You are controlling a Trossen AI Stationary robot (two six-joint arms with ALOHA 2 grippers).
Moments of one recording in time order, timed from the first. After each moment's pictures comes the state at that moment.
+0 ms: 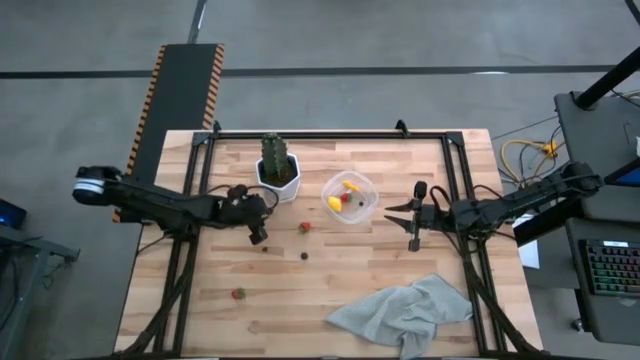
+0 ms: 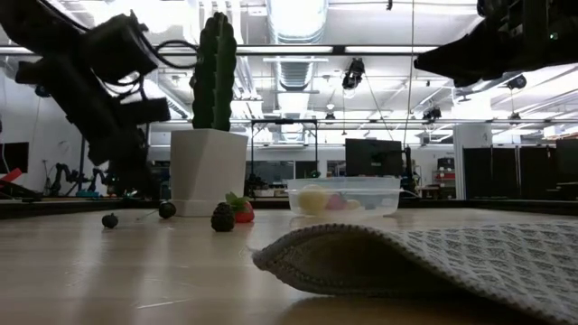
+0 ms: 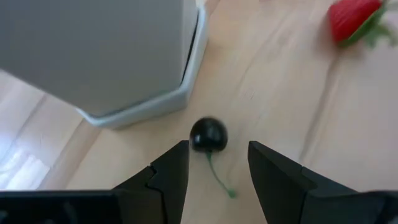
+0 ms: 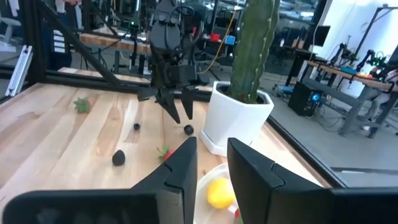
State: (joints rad) left arm -0.04 1.15 0.41 -0.24 -0.42 -0.36; right arm 0.28 0.77 0.18 0.53 0.45 -0.16
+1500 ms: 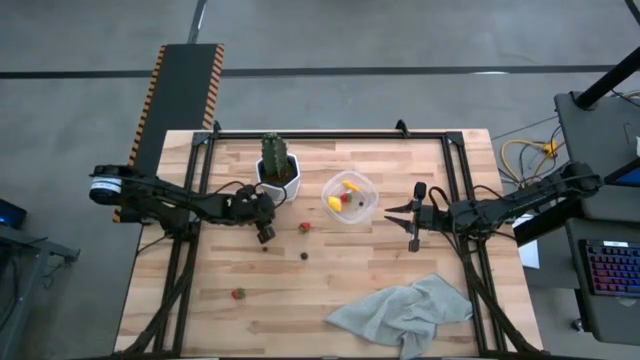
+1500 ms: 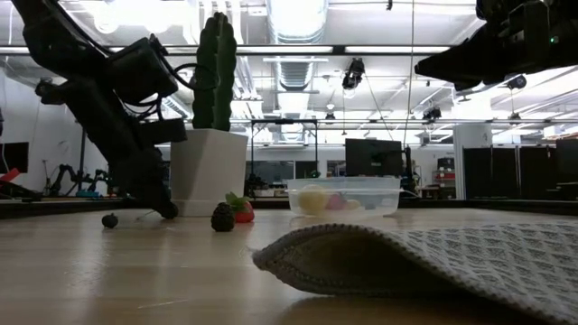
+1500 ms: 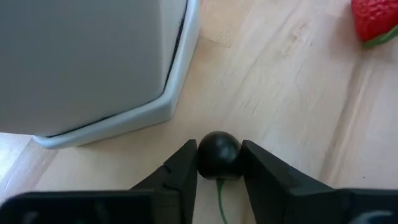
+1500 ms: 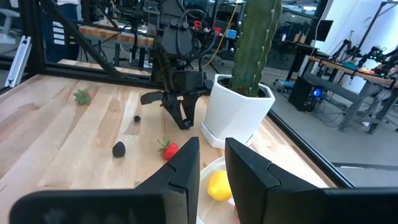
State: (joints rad) left arm 0.04 1.34 0.41 -0.06 -0.31 -0.32; right arm 0.28 0.77 0.18 0.50 0.45 -0.16
